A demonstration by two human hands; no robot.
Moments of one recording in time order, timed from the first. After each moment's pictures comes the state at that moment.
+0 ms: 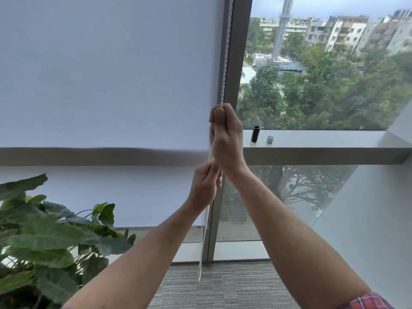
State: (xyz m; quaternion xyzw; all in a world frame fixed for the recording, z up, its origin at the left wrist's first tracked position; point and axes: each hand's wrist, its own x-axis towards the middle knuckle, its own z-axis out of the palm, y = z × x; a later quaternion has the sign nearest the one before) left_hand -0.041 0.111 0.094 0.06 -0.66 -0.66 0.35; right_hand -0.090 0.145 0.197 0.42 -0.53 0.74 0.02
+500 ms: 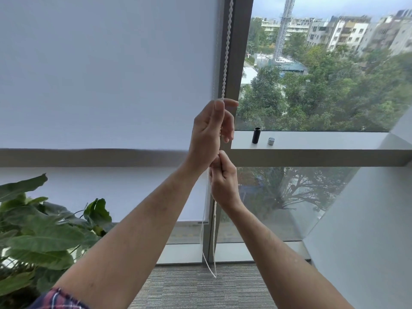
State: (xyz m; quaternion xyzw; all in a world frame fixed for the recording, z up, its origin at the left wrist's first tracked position) left_hand -0.053 0.104 0.210 -0.05 -0.64 -0.62 0.44; right_hand -0.088 0.156 0.104 0.39 -0.60 0.70 -0.01
